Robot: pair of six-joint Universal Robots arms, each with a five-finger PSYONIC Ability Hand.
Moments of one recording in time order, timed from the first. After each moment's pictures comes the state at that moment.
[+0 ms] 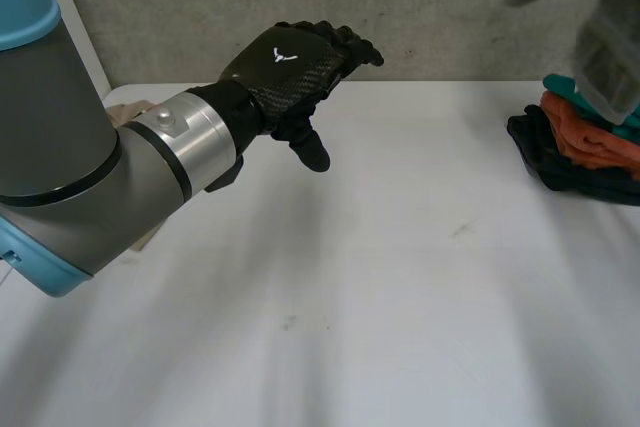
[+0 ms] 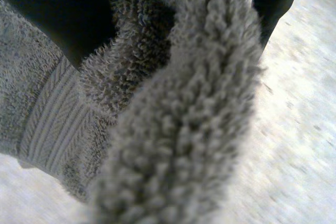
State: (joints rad) left arm 4.14 -1.88 -1.19 3.07 -1.19 3.35; right arm 1.59 -0.95 0.99 -0.72 1.31 2.96; left_hand 0.27 0.28 0.27 0.28 0.10; right_hand 1.01 1.14 1.16 1.20 0.93
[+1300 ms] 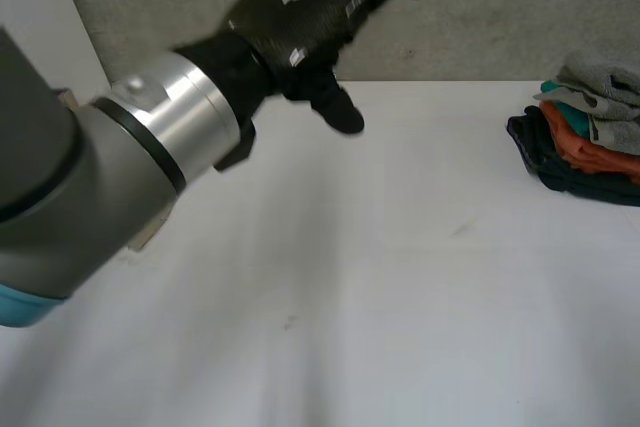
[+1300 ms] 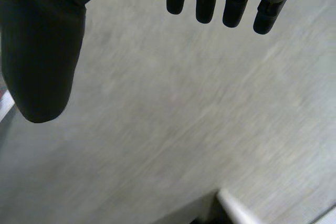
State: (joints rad) left arm 4.07 -1.75 -1.20 3.14 -1.25 3.25; right arm 1.08 -1.25 1.20 -0.16 1.34 2.67; left_hand 0.27 0.28 0.27 0.28 0.10; right_hand 0.23 0.21 0.21 0.22 0.05
